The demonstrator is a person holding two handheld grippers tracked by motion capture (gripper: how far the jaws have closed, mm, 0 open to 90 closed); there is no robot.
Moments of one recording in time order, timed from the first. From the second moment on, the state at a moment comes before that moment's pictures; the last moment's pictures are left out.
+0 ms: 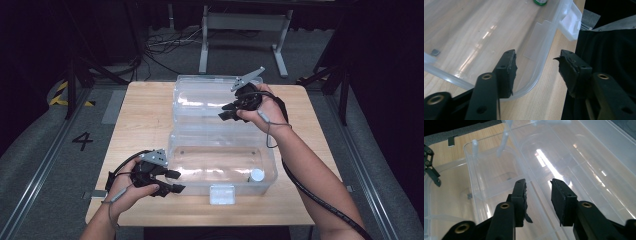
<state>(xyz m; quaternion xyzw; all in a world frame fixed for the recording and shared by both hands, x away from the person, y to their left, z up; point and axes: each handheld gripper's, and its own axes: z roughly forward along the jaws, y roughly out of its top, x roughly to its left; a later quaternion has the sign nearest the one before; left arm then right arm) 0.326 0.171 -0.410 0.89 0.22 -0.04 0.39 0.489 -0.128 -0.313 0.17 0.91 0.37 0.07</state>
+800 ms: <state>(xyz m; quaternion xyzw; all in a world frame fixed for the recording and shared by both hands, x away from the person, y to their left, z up) 0.326 0.171 -0.410 0.90 0.21 -0.03 0.39 0.487 -0.129 -0.312 0.14 0.92 0.37 0.07</state>
